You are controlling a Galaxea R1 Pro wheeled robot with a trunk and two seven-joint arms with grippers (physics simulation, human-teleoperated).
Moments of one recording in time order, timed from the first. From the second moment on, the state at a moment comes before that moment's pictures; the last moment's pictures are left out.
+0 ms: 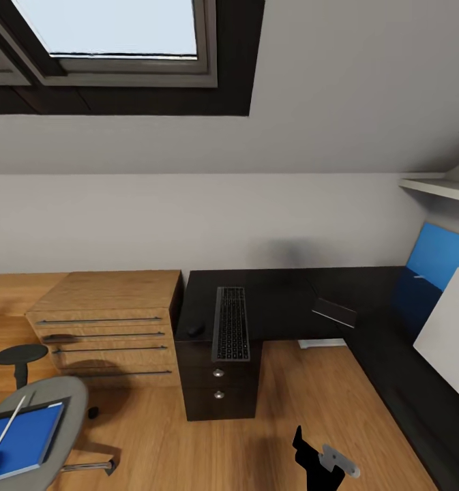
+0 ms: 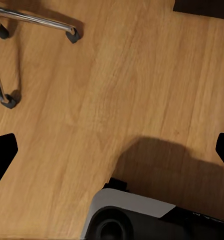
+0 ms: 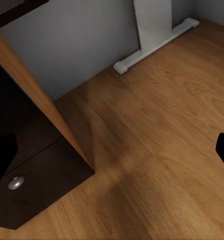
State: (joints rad) left arm 0.00 -0.05 -0.03 -0.42 0.18 -0.31 0.24; right arm -0.48 0.12 0.44 0.00 -0.97 -0.81 -0.04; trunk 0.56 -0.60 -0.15
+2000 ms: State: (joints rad) left arm 0.00 -0.06 -0.03 -0.39 0.10 -0.33 0.24; right arm -1.05 -0.16 0.44 -0.25 -0.70 0.05 -0.32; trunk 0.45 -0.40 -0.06
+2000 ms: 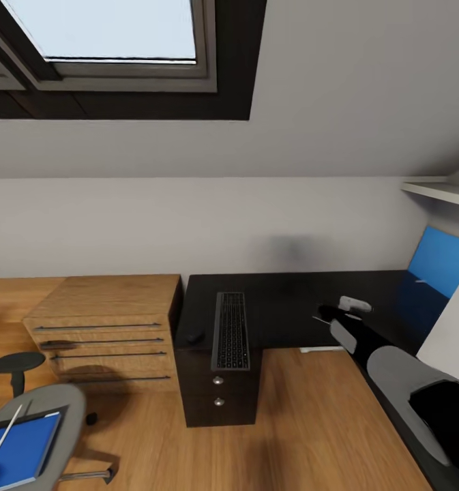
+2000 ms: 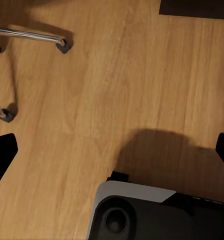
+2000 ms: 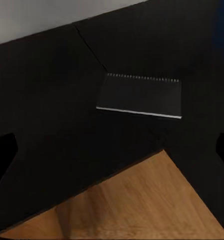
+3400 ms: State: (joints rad) left arm 0.00 -0.05 -0.03 -0.28 0.10 -0.46 0.24; right arm -1.04 -0.16 0.43 -0.33 -0.68 0.07 -0.31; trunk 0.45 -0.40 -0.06
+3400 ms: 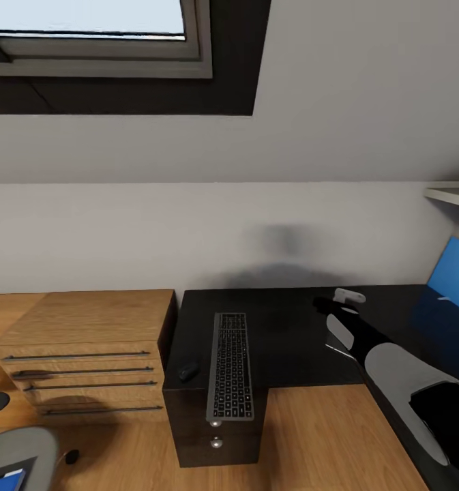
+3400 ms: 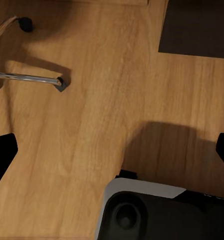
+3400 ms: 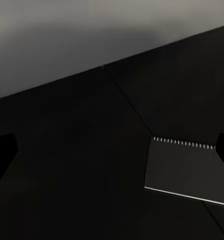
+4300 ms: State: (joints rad) left arm 0.00 0.00 -0.02 -0.18 0.10 -0.48 0.24; right arm -1.04 -0.16 0.43 -0.34 -0.68 0.06 -0.31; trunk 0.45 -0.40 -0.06
